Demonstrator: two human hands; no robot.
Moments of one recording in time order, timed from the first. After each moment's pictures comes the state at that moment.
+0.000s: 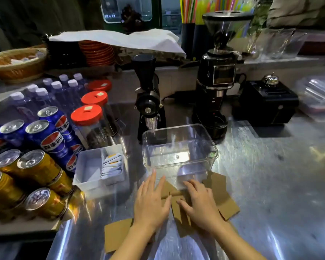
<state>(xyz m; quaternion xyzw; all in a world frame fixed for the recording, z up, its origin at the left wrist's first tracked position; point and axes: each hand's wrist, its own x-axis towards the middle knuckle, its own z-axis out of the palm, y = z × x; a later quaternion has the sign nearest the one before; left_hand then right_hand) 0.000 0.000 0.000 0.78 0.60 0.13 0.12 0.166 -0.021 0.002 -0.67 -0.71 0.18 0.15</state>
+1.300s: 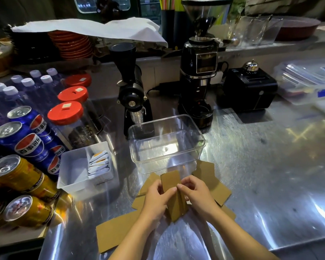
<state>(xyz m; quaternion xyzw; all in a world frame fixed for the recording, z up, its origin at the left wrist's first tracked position) 0.034 -0.008 0.012 0.51 0.53 0.34 0.58 0.174 -0.028 0.010 -0.64 -0.45 0.47 0.41</state>
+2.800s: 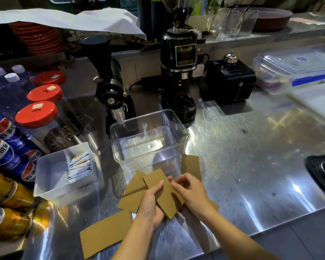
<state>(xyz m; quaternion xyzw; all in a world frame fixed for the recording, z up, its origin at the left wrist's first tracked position) 0.063 -0.014 0.003 0.12 0.42 0.35 0.83 0.184 -0.046 0.007 -0.68 -0.43 0.39 0.45</state>
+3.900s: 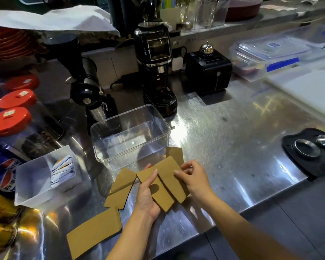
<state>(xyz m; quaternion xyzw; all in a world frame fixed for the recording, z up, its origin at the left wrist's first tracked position) 0.092 -0.028 0.012 0.14 0.36 0.40 0.83 0.225 -0.061 0.008 -0.70 -0.33 0.41 0.49</state>
